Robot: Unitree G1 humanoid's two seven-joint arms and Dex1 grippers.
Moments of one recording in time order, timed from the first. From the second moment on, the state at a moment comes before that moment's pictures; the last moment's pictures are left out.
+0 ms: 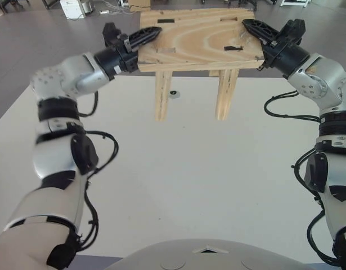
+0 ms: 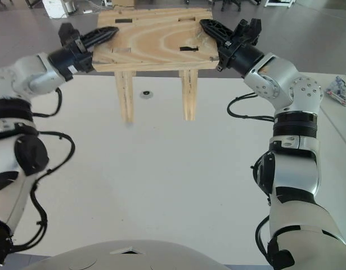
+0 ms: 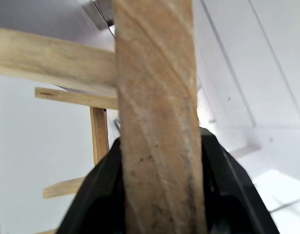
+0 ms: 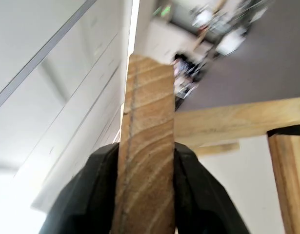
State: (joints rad) left arm -1.02 0.40 0.45 0.74 -1.61 1.25 0.02; right arm -0.95 -0.58 -0.17 0.61 1.92 0.94 -0.15
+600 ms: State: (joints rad) left arm -0.89 0.26 0.37 0.48 -1.38 1.01 0.25; right arm -0.70 -0.22 -0.22 0.48 1.44 0.85 -0.54
